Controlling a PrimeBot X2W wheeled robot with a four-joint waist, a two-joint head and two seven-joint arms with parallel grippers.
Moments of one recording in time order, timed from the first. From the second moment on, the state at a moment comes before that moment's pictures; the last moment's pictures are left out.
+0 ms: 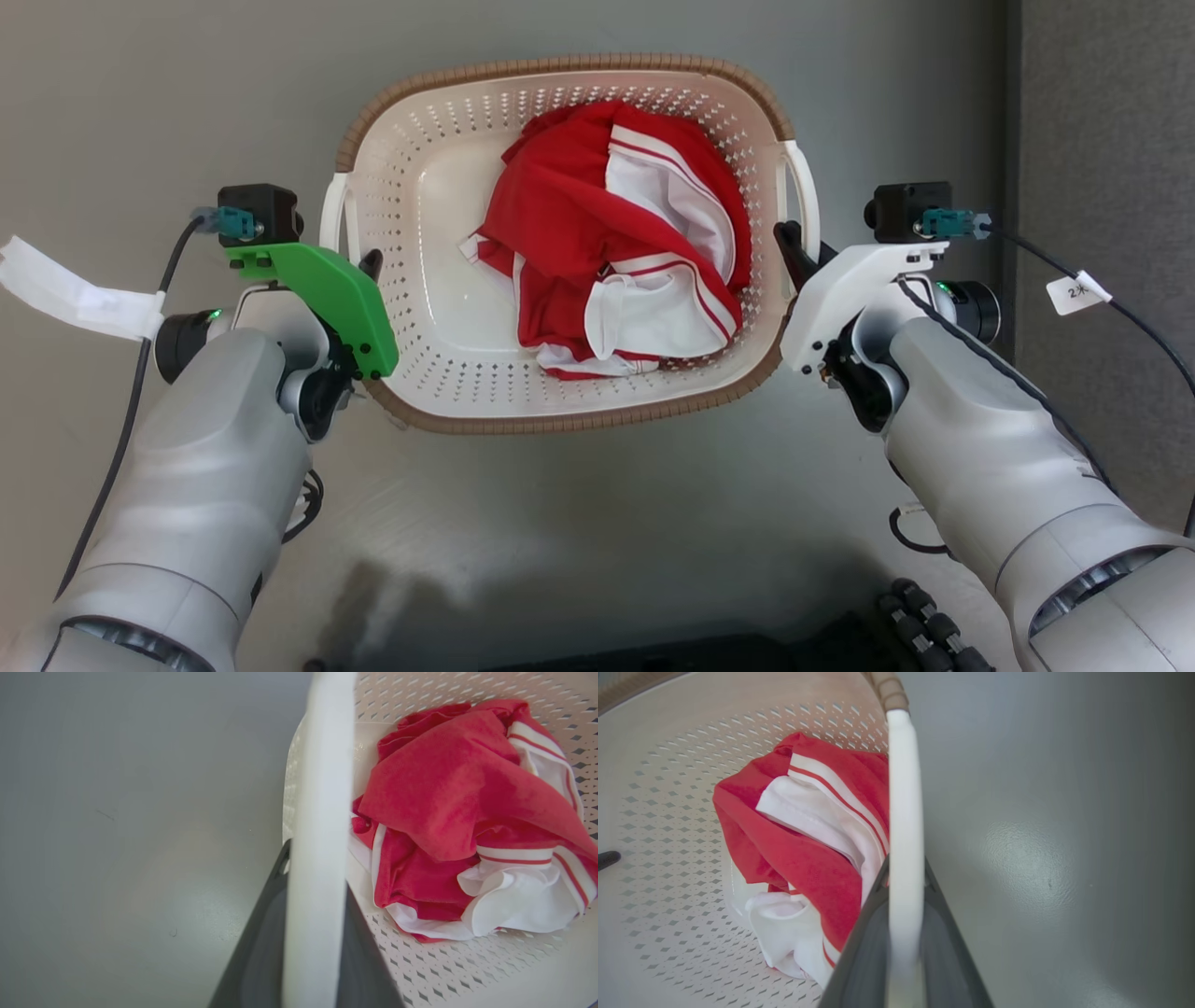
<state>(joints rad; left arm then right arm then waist) -0.90 0.08 -0.71 1.09 -0.90 -0.12 0.05 -0.83 -0.02 0.60 1.15 0.65 0.08 -0.17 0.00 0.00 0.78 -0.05</state>
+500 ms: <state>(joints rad) -0.93 0.08 -0.72 1.10 -0.89 -0.12 -0.02 -0.85 -0.03 0.59 1.15 0.67 0.08 -0.22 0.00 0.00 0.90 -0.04</state>
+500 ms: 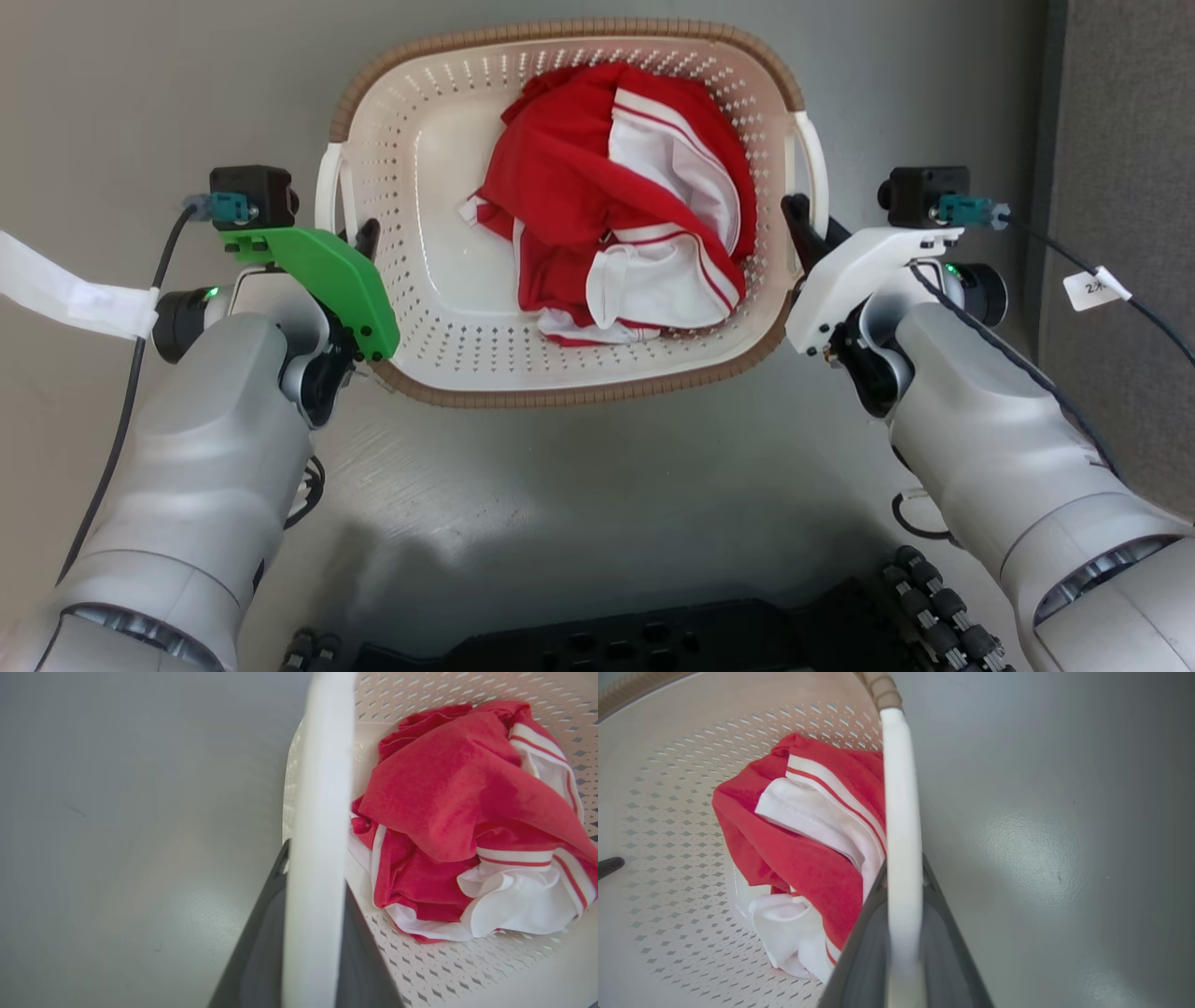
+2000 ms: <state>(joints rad) -0.95 0.08 -0.77 1.14 -0.91 -0.13 -0.12 -0.85 -0.06 0.62 1.17 0.71 0.11 -0.24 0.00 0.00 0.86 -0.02</state>
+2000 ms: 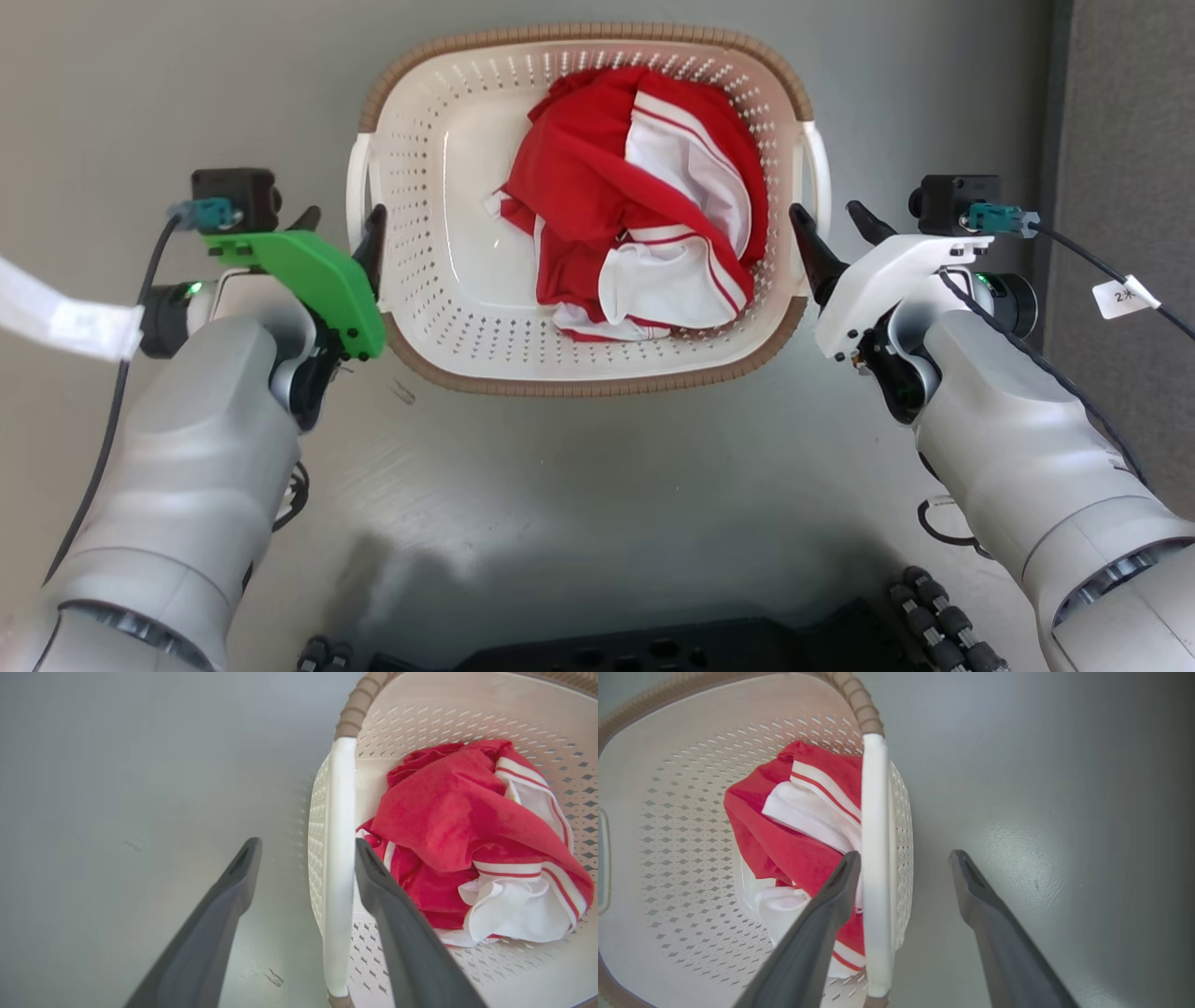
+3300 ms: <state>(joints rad) -0.61 0.22 -0.57 0.65 -0.66 0.03 -0.26 -0.53 -0.14 0.41 0.65 0.50 -0.02 -0.25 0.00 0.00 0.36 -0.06</state>
